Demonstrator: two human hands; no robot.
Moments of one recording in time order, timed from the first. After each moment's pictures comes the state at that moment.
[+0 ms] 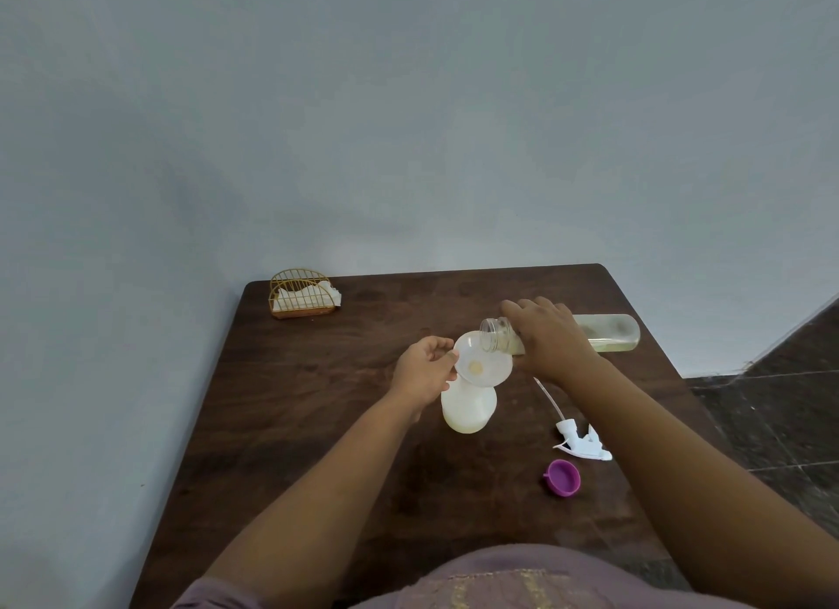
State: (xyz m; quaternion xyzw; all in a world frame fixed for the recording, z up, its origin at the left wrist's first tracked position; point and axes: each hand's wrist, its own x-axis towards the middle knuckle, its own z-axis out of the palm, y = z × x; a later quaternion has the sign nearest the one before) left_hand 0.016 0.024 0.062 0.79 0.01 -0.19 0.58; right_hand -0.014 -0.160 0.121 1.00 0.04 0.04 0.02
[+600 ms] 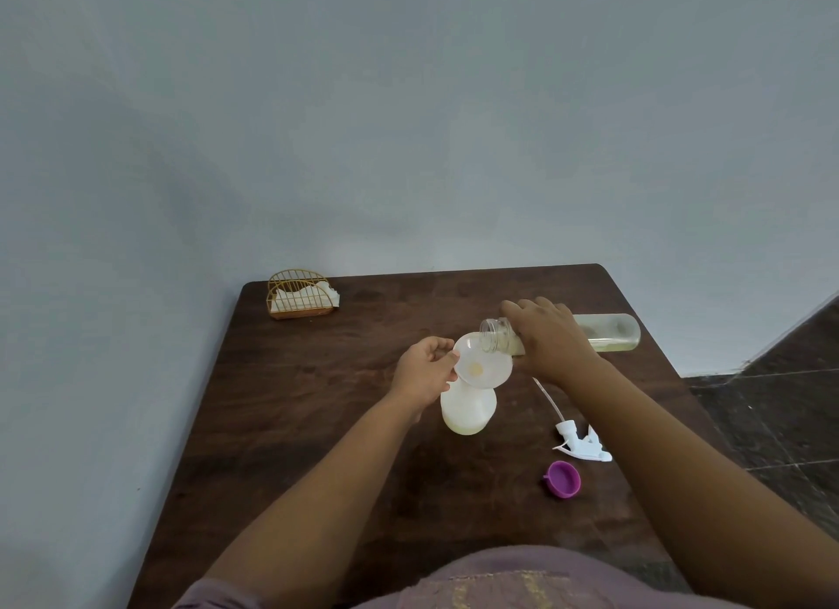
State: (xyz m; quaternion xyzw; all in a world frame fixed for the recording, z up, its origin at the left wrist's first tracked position) left_hand 0.018 0.022 0.061 0.79 0.01 -0.19 0.58; right_hand -0.013 -0.160 0.121 1.00 0.04 0.04 0.03
